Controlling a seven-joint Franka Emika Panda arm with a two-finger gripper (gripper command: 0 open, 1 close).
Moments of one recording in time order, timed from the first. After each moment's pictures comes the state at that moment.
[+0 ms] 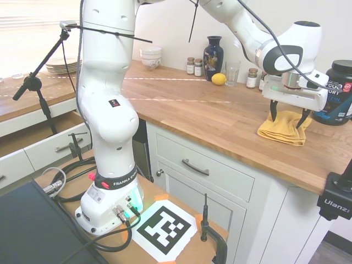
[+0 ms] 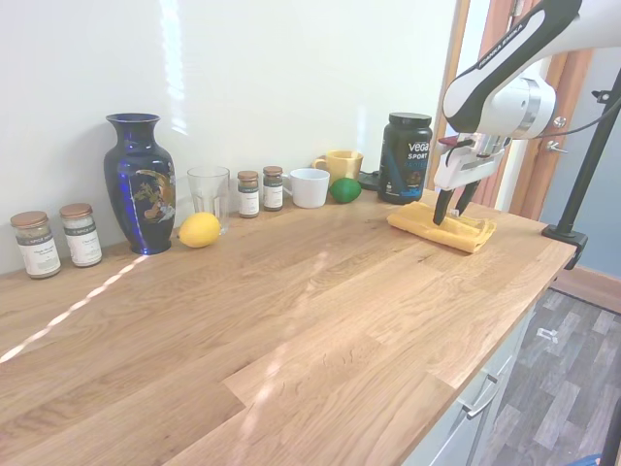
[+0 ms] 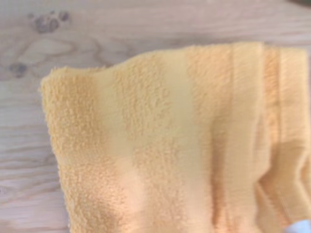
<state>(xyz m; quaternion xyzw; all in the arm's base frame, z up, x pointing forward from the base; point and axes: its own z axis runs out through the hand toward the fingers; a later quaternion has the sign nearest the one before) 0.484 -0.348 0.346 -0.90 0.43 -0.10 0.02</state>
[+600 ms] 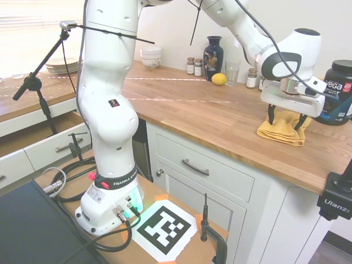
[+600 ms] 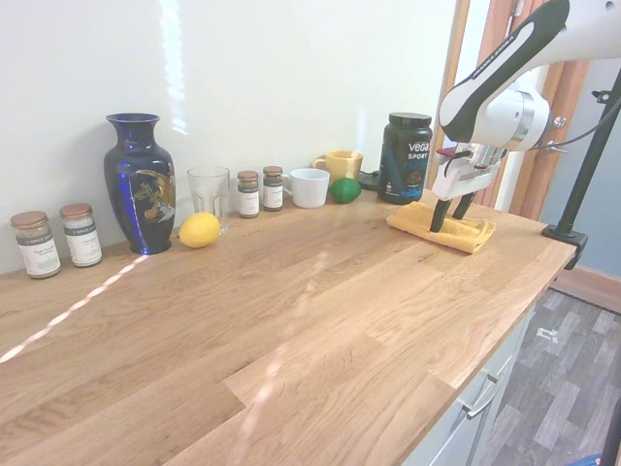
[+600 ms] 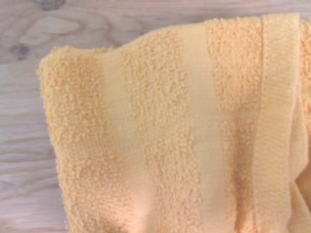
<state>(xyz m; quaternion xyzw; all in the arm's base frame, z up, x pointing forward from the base) 0.482 -0.348 0.330 -0.90 0.42 -0.09 0.03</state>
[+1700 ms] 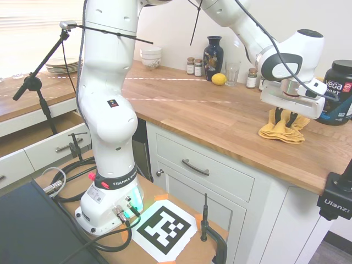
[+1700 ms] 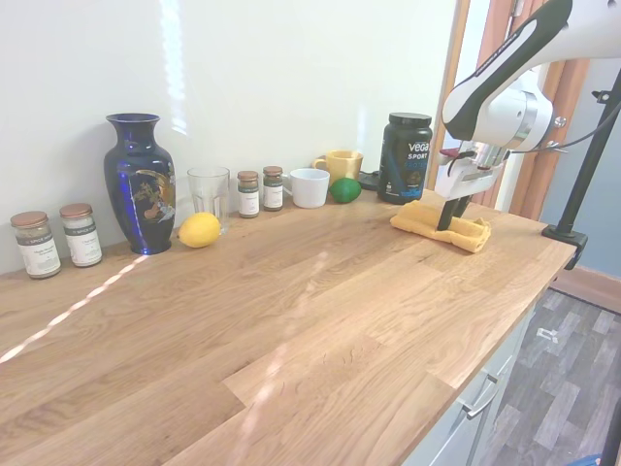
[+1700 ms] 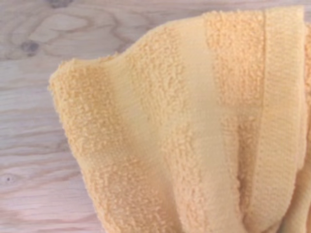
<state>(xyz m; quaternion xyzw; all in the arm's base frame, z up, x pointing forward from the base) 0.478 -0.351 0.328 -0.90 0.42 -0.09 0.05</state>
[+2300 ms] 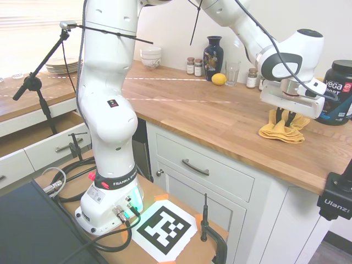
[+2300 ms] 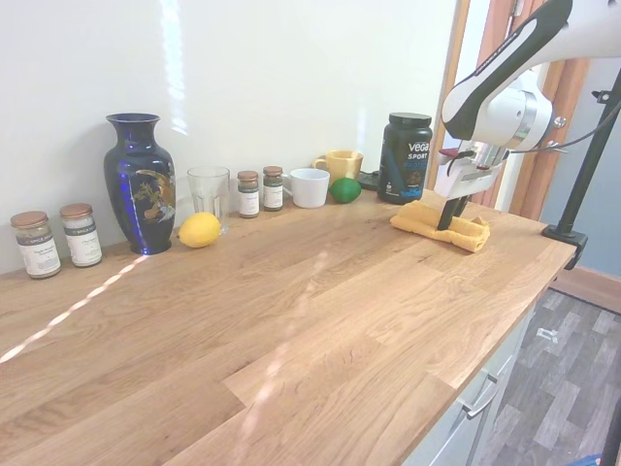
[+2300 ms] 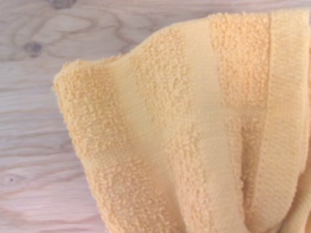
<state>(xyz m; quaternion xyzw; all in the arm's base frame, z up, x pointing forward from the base) 0.480 -0.348 0.329 -0.90 0.42 -0.09 0.05</state>
